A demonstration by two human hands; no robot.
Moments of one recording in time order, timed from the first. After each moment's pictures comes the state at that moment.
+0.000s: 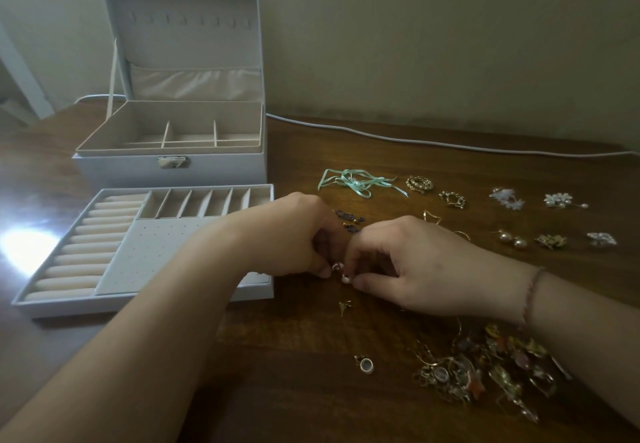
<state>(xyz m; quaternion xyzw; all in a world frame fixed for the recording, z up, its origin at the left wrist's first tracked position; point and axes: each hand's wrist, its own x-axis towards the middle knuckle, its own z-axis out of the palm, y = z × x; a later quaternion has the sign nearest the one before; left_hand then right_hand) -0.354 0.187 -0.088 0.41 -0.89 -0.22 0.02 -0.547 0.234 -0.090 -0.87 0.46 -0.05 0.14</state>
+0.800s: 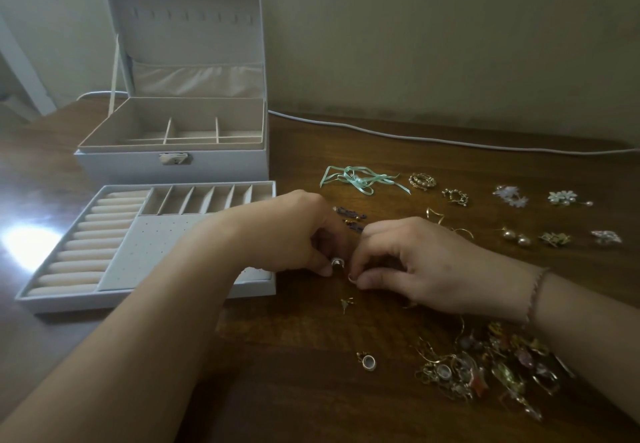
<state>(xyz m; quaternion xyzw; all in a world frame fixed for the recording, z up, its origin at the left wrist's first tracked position) -0.350 0.183 -0.089 0.38 -0.89 -0.24 0.00 -0.555 0.228 -0.099 -0.88 0.43 -0.08 0.18</state>
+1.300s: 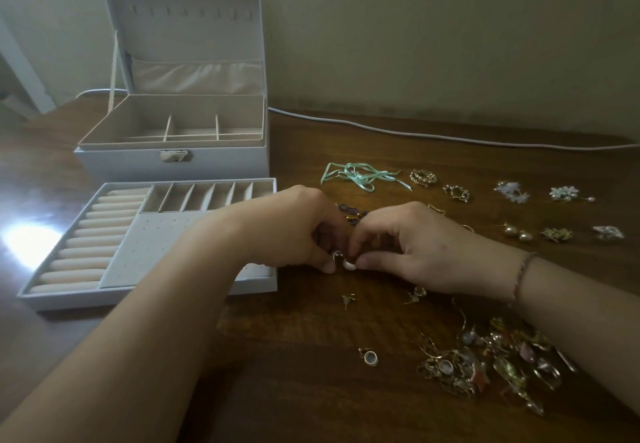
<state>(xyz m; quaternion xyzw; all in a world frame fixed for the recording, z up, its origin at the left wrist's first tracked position) -0.350 0.182 -0.091 0.40 -0.89 -0.23 0.01 -0.556 0.215 -0.103 -0.87 0.44 -0.12 0.21</state>
